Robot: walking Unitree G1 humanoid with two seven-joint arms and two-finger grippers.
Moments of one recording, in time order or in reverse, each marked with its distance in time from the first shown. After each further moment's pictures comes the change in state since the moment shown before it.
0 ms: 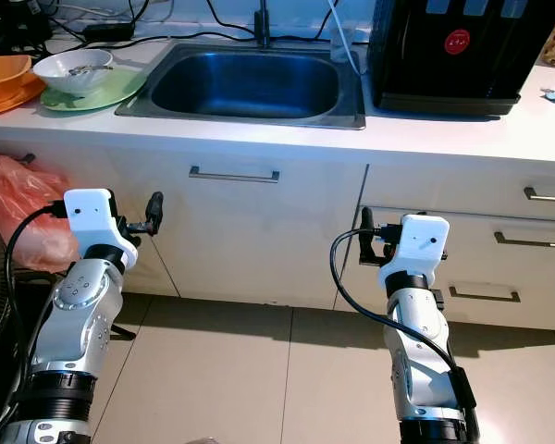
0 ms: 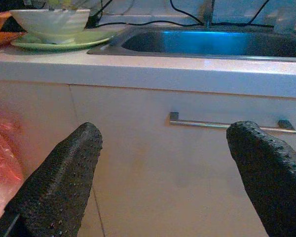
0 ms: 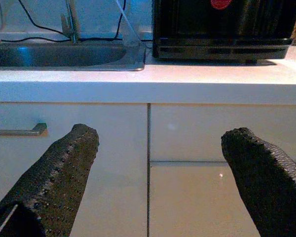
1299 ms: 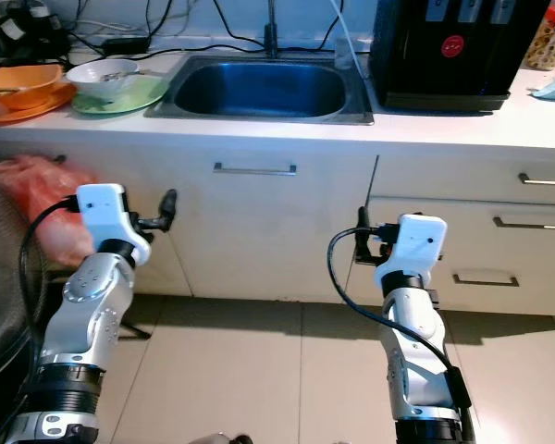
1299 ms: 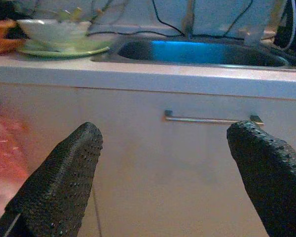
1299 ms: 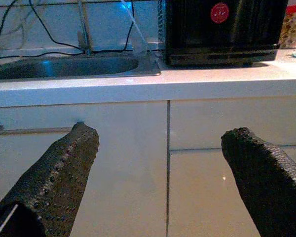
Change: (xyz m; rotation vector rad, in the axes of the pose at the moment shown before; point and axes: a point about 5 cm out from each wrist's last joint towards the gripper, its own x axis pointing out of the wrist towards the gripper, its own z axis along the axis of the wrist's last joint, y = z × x) left arm 0.006 -0.019 0.004 -0.034 0.012 -0.089; right arm -0.001 0.002 -0.001 0.026 0.005 -0.015
